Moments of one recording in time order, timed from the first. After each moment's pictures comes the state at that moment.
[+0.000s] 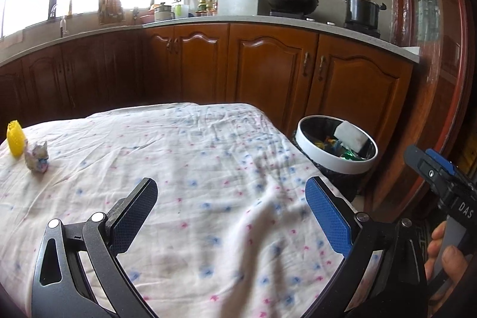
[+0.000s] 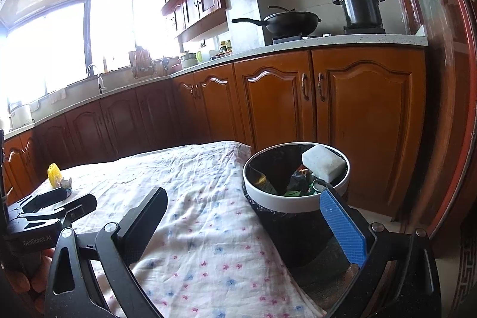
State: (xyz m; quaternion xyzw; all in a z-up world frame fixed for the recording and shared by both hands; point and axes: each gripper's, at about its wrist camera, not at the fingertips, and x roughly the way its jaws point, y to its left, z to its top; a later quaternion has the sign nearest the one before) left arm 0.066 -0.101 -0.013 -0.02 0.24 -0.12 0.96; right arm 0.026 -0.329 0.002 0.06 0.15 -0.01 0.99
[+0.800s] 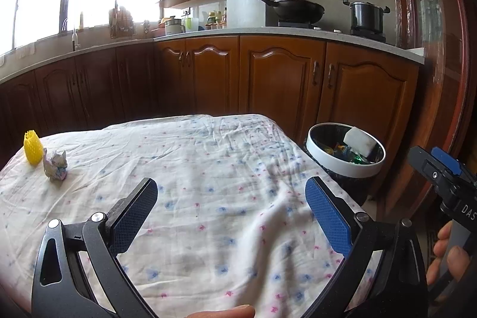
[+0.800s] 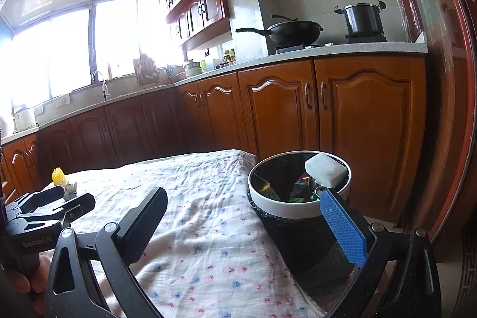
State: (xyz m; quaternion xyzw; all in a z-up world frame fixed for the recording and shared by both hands) left arm 0.048 -0.099 -0.006 0.00 0.21 -0.09 0.97; right arm 0.014 -0.325 0.007 0.06 0.13 0.00 0.99
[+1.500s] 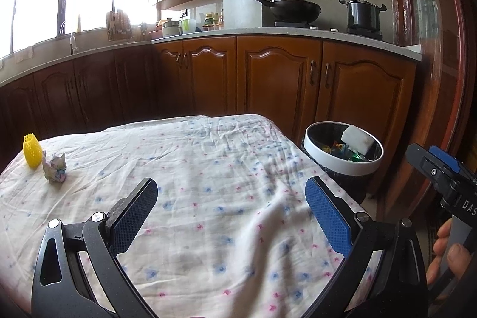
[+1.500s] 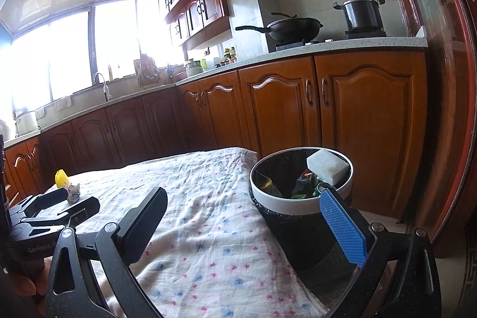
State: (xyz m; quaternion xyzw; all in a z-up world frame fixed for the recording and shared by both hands) left arm 0.044 -0.107 -0.008 0.01 0.21 -0.09 0.97; right arm 0.012 -0.324 0.005 0.07 0.13 0.00 0.99
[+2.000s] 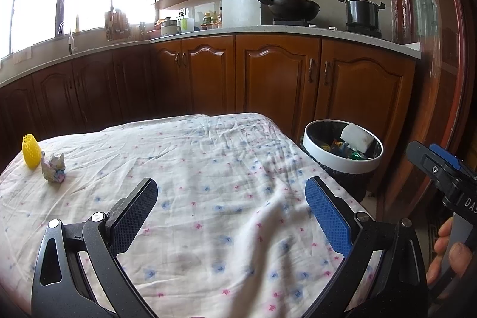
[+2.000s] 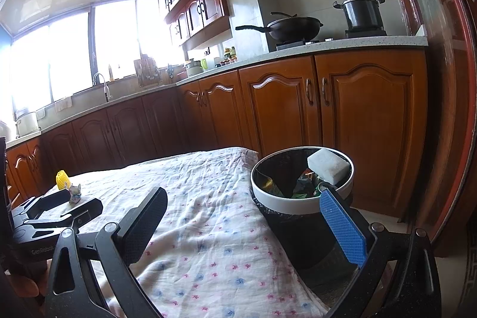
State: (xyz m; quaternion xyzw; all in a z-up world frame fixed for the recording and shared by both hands) left arm 0.044 -0.109 -0.009 0.01 0.21 -0.10 0.97; right arm 0.012 -0.325 0.005 0.07 0.13 0.00 0.99
